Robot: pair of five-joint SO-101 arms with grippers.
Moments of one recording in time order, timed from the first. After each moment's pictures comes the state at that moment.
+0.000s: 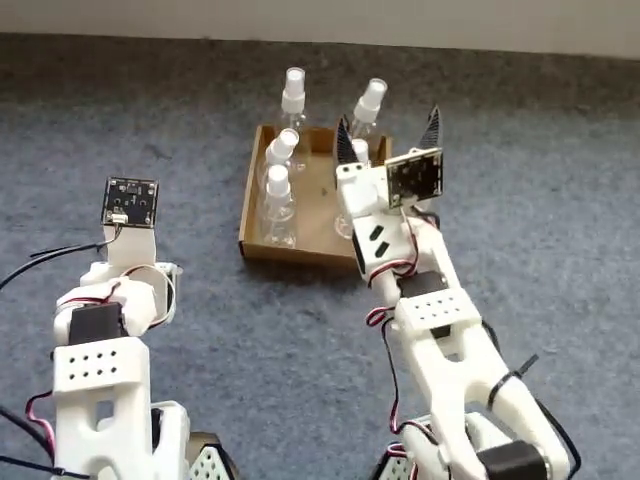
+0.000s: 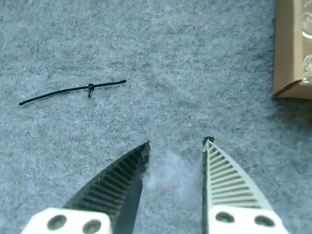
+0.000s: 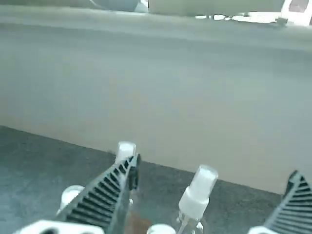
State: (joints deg) left arm -16.8 -55.9 63.7 54.9 -7.1; right arm -20.2 -30.2 54.8 -23.2 4.9
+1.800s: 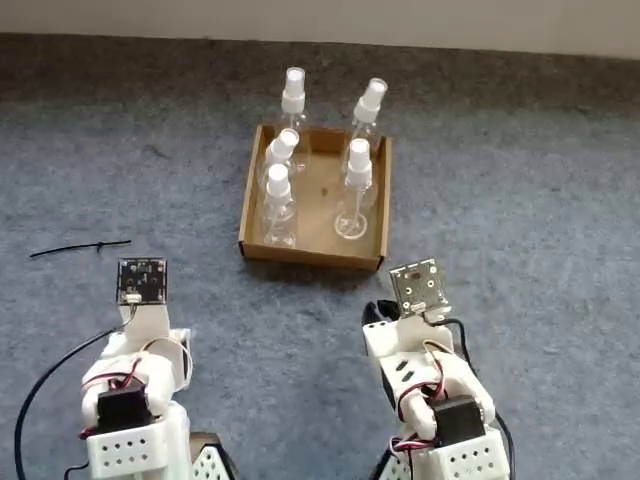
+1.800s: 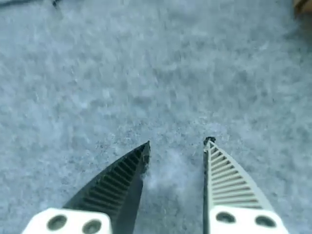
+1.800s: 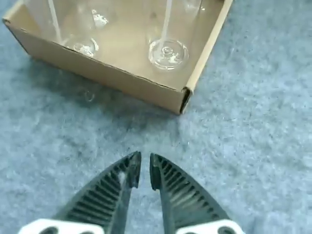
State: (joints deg) left arm -17.4 -103.6 96.0 74.3 -2.8; right arm -19.0 -105.1 95.6 55.9 5.0
